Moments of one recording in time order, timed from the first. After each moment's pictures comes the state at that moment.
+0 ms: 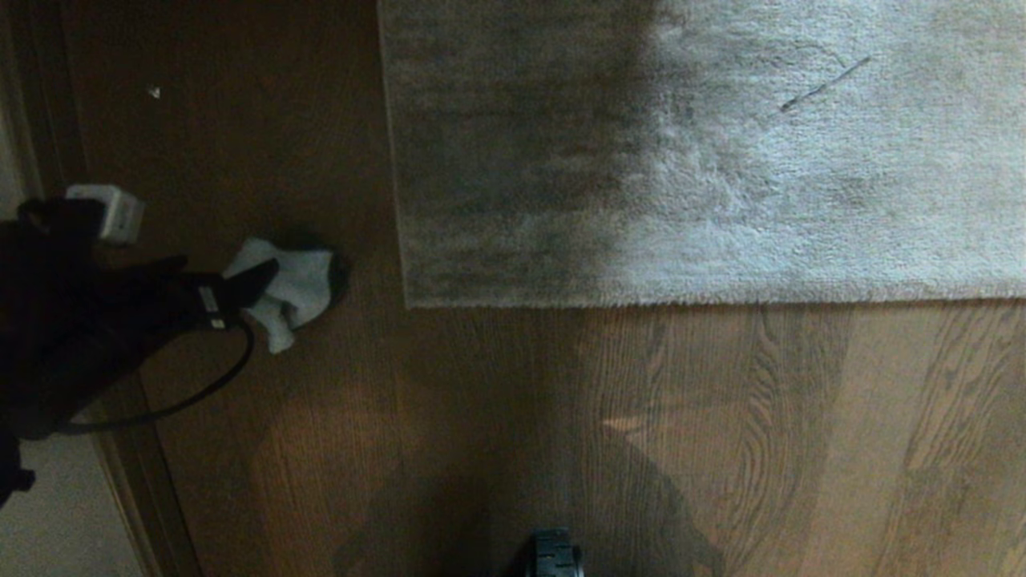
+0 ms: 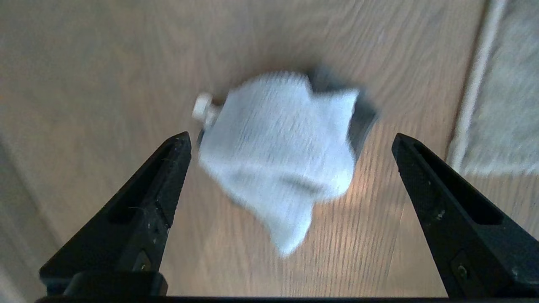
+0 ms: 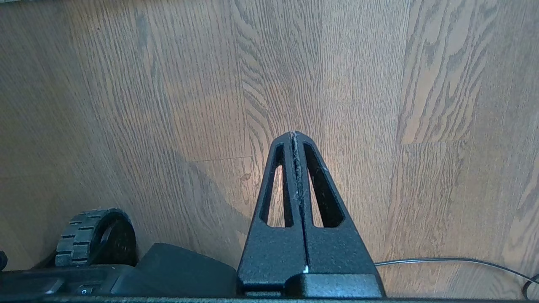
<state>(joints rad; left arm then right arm) 0.02 1.52 -0.57 -0.90 -0.04 0.01 0.00 0.00 0.00 0.00 -0.05 0.06</state>
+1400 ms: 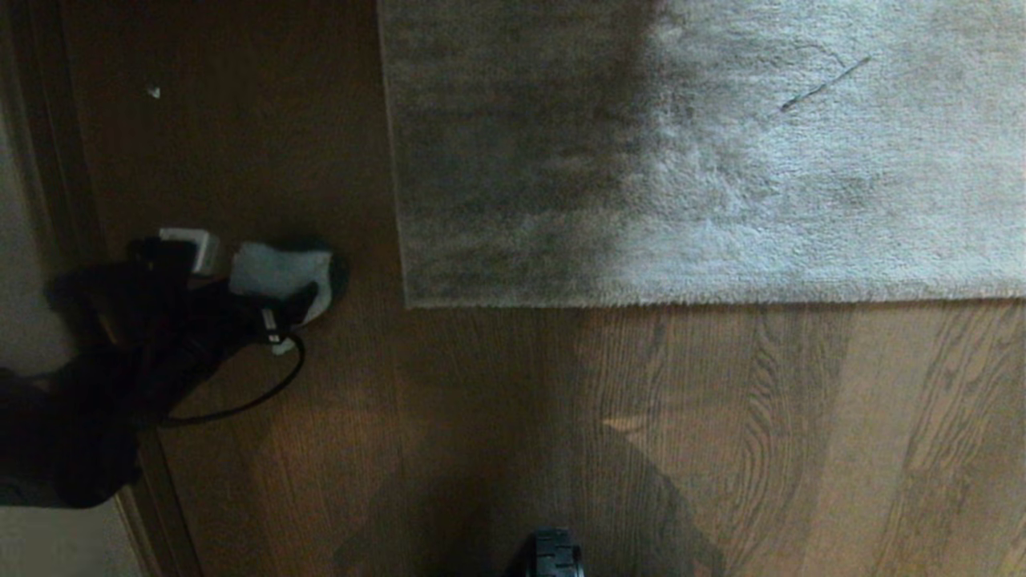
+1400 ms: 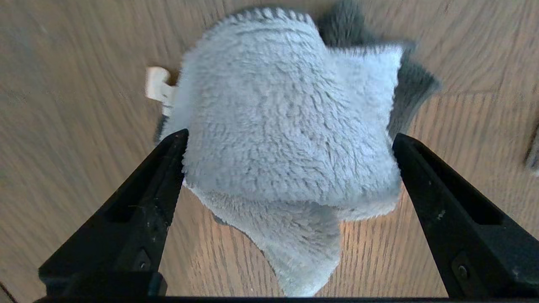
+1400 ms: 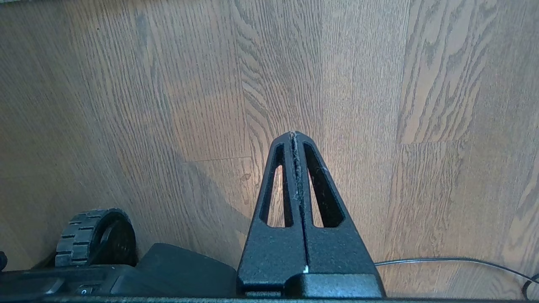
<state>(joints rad) 0.02 1.83 -0.57 -1.19 -0.03 0.04 0.00 0.00 0.00 0.00 -0.05 0.06</state>
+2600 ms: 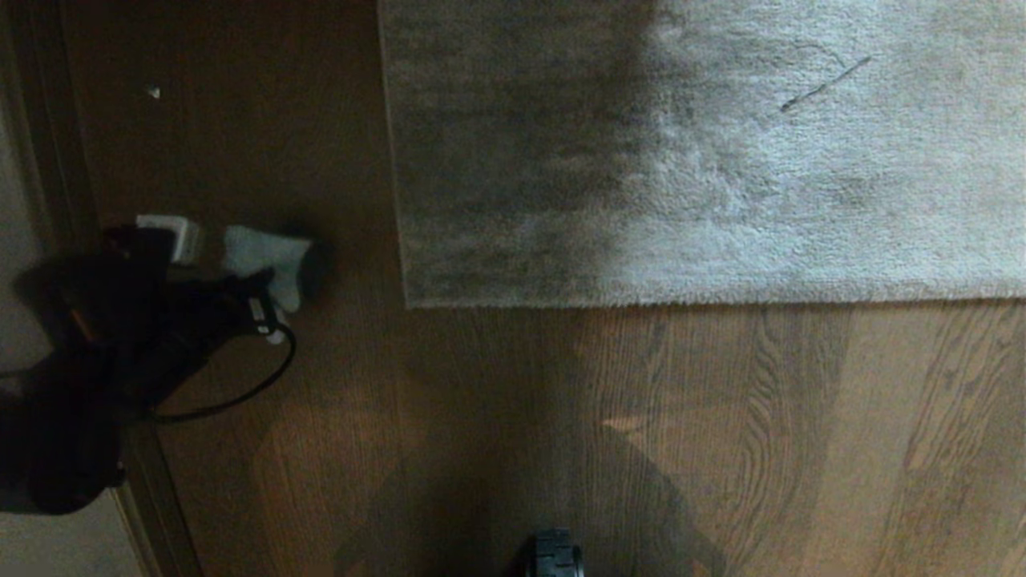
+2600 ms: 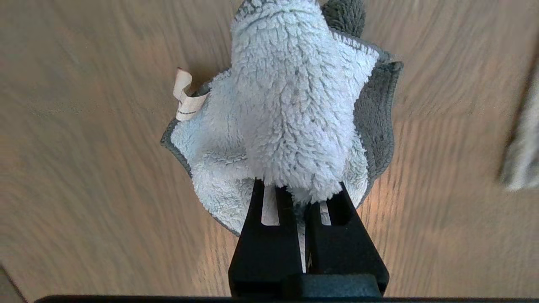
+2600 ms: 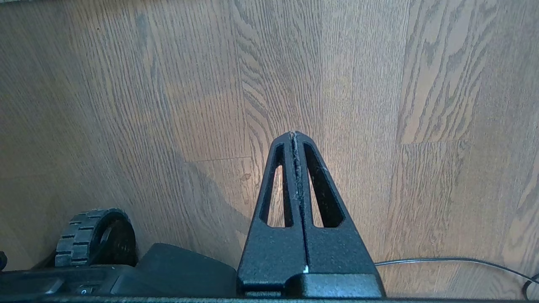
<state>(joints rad) 0.02 1.75 -0.56 -1.18 -0.03 0.03 0.00 0.00 0.00 0.00 -0.05 0.06</state>
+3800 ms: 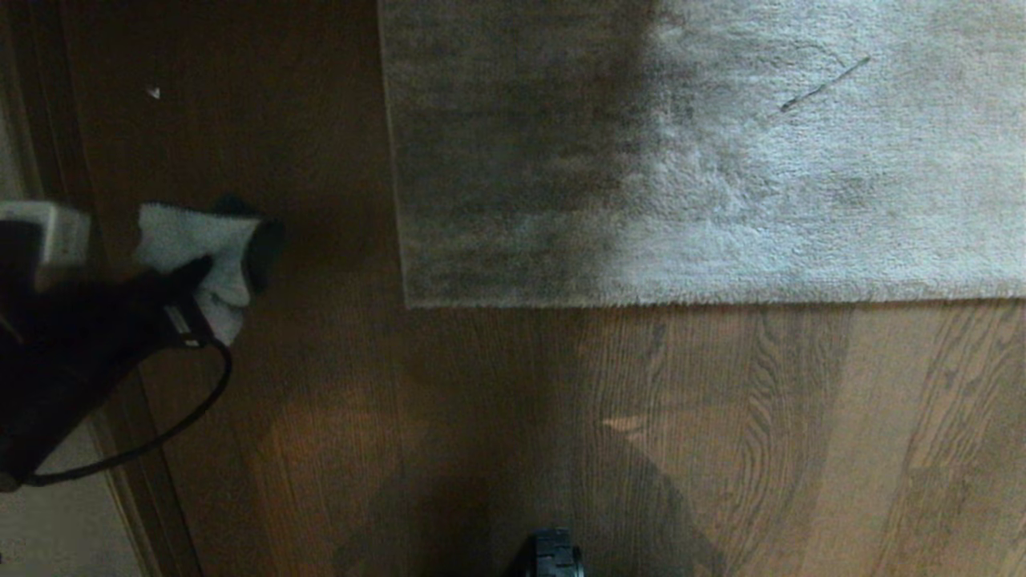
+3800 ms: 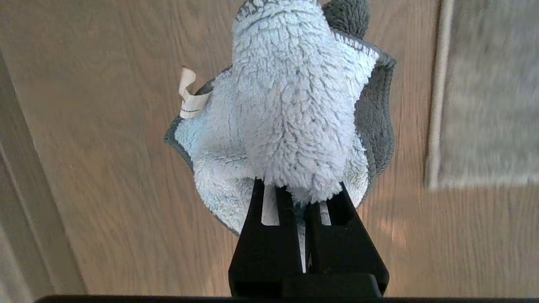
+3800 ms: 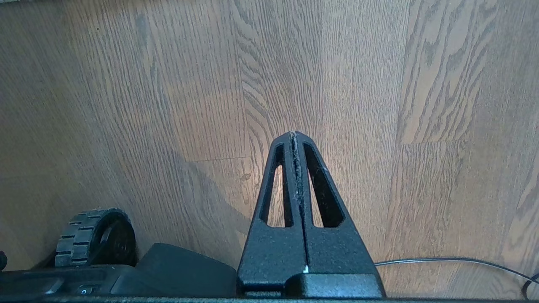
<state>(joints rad) 0.02 1.43 -0.39 -1.12 -0.04 0.03 0.00 0.00 0.00 0.00 -0.05 0.06</state>
